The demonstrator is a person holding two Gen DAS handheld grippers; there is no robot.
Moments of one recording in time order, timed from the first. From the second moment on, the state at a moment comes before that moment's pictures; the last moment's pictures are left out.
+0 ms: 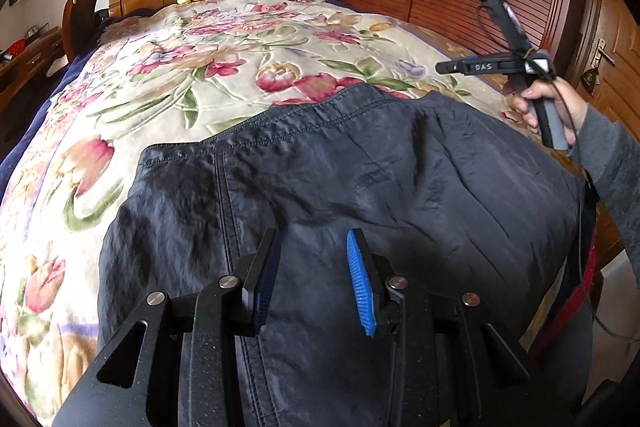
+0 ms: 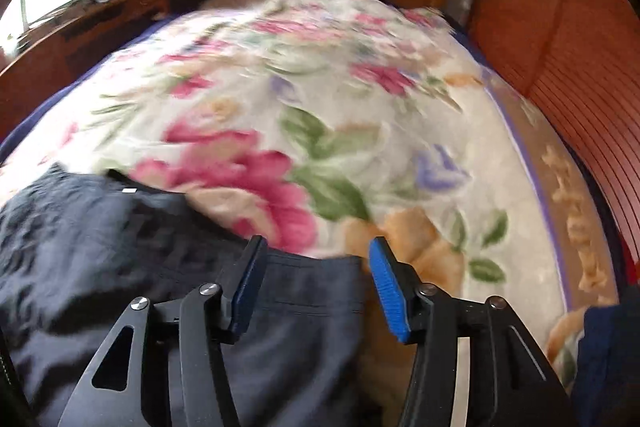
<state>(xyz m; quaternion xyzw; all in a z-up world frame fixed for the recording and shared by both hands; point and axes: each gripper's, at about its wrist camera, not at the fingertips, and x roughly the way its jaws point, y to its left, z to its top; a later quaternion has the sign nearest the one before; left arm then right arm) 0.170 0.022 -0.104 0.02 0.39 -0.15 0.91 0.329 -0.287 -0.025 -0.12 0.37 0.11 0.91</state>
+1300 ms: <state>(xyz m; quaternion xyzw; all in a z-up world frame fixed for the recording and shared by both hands) 0.141 -0.022 -0.105 0.01 0.38 -0.19 0.90 0.213 -0.213 -0.063 -0.13 0.42 0.21 0.87</state>
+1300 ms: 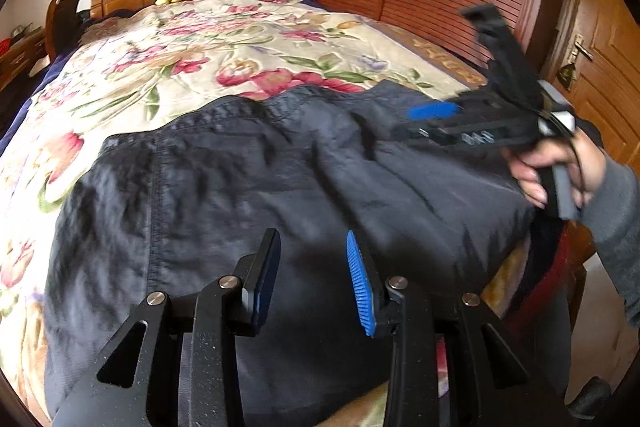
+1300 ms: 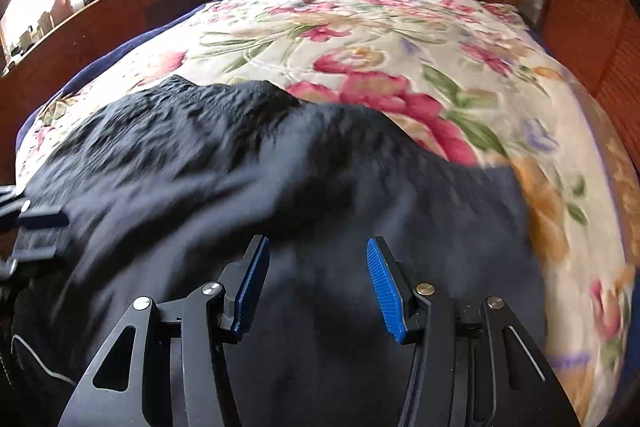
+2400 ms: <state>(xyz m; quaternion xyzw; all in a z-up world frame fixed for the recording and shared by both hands) 0.117 -0.062 -0.135 0.03 0.40 -0.22 0.89 0.095 -0.338 -0.068 -0.01 0.42 0.05 0.90</state>
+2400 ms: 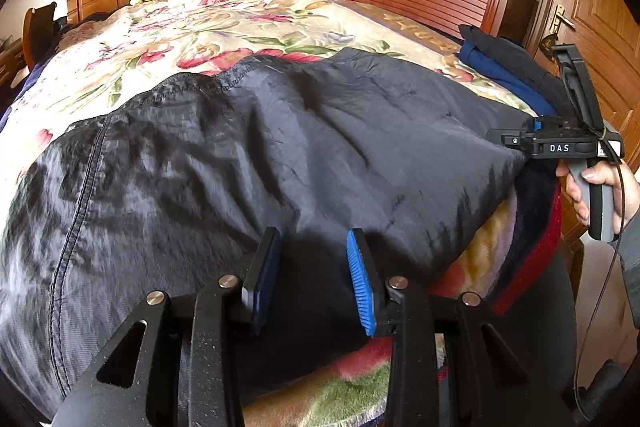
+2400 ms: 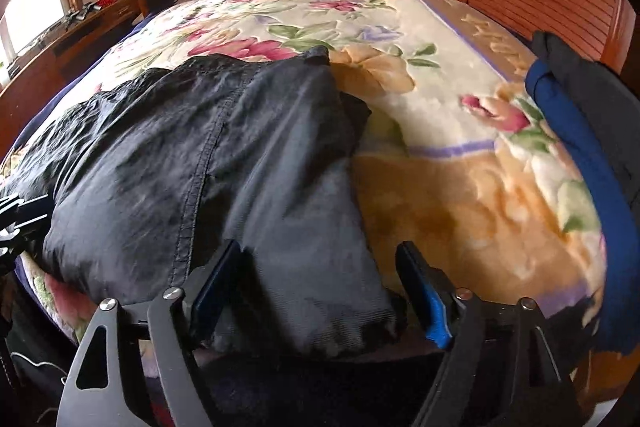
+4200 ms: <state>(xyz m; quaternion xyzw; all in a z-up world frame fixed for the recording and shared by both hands) 0.043 0.142 -0.082 -0.05 0.34 -0.05 0.94 0.114 -0.124 0.061 -0.13 0.23 0.35 0.90</state>
